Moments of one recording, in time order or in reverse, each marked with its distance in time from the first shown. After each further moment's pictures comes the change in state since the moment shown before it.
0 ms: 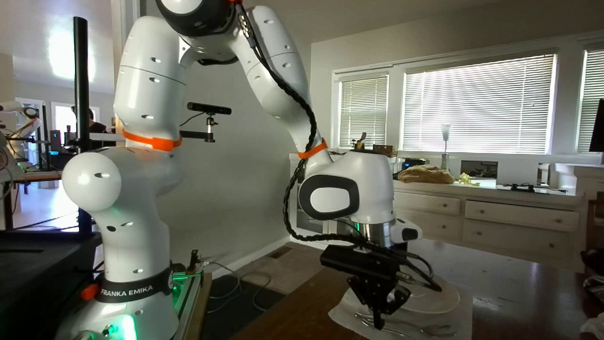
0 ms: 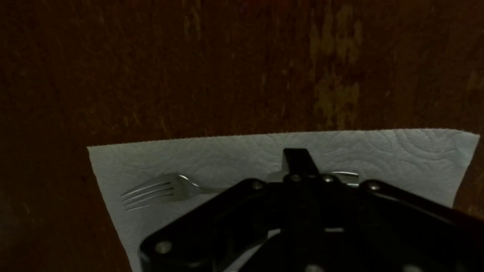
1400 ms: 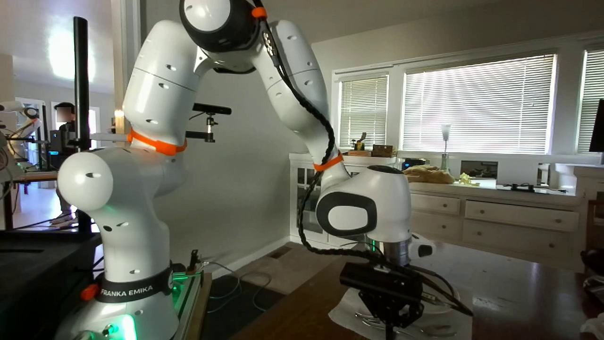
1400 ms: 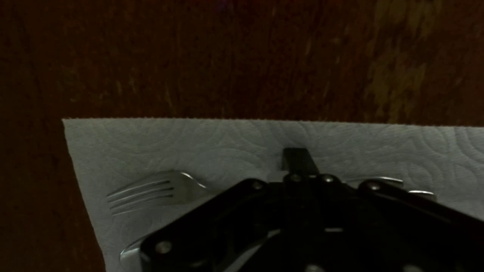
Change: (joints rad) arm -0.094 0.148 0.099 0.124 0.016 0.000 -0.117
